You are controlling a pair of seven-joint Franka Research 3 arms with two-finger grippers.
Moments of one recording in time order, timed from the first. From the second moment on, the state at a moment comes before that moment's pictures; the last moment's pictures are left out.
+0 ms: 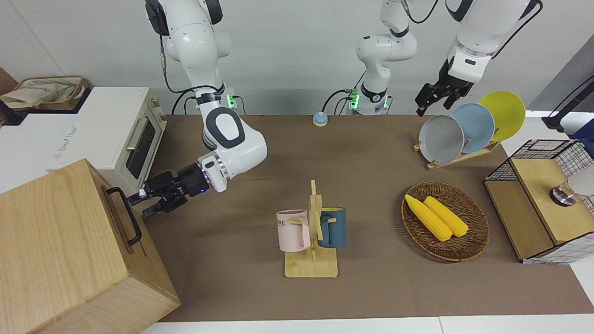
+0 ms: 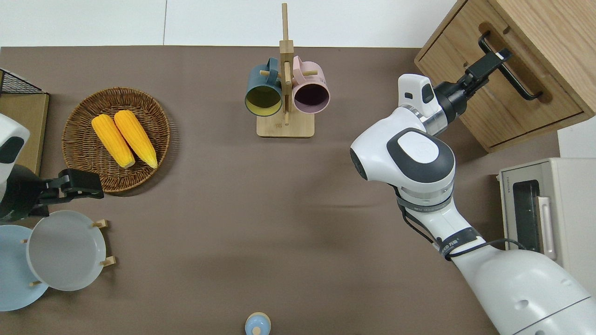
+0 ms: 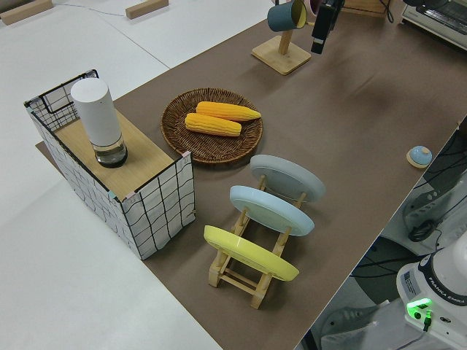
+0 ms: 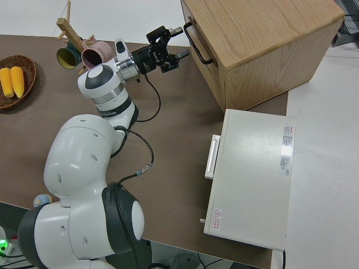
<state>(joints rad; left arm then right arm) 0.02 -0.13 -0.07 -1.71 -0.04 1.56 -0.33 0.16 0.47 0.16 -1.67 -1.79 1.76 0.41</state>
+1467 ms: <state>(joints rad) 0.02 -0.13 -0.07 -1.71 -0.04 1.56 -0.33 0.15 0.48 0.10 -1.66 -1.83 1.88 0.56</state>
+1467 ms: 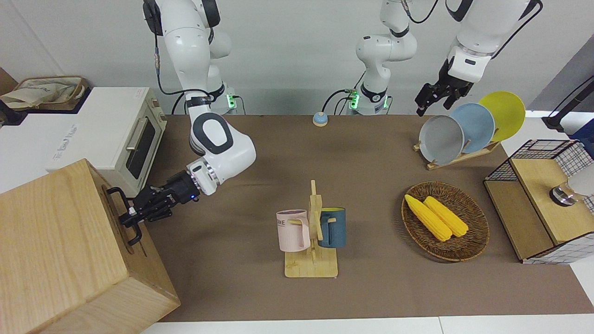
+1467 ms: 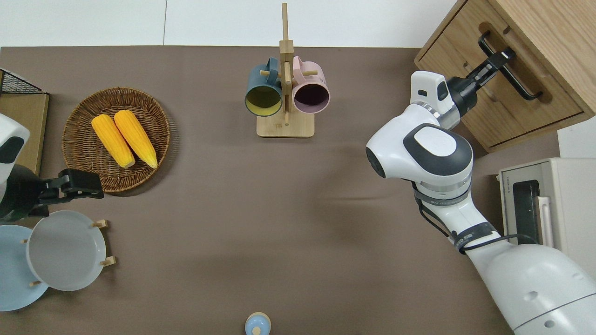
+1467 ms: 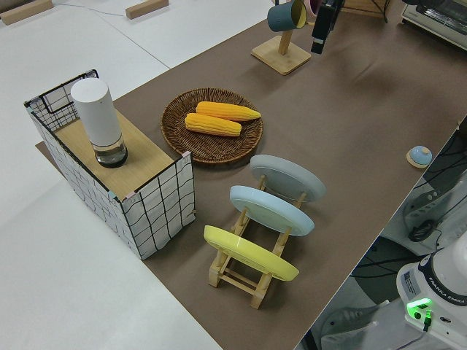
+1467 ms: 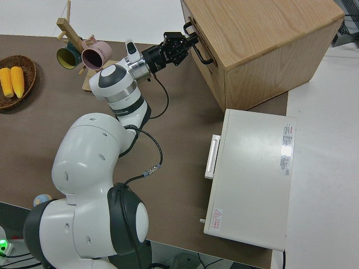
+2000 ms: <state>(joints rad) 0.02 -0.13 -0.07 -1.71 -0.04 1.56 -0.33 0.15 0.48 0.16 -1.67 -1.81 1.80 0.56</state>
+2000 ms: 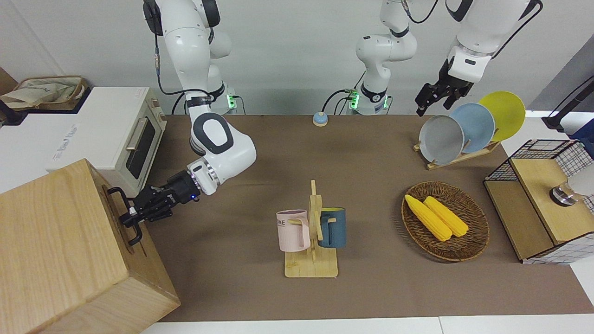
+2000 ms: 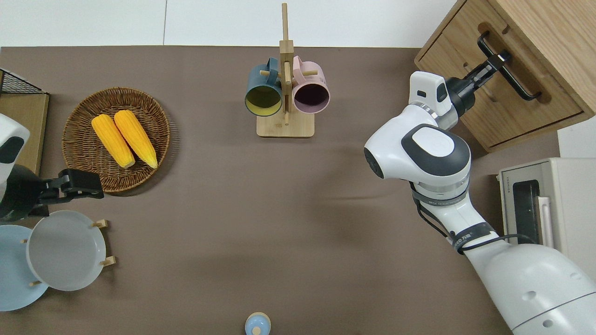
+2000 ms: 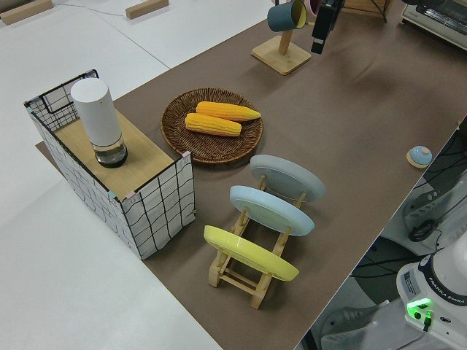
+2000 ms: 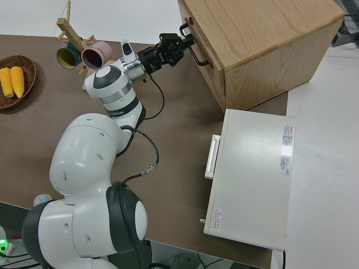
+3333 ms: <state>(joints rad) 0.02 -0.13 -0.07 -1.71 -0.04 1.56 -0.33 0.25 0.48 0.47 -1.67 -1.61 1.36 0.53</state>
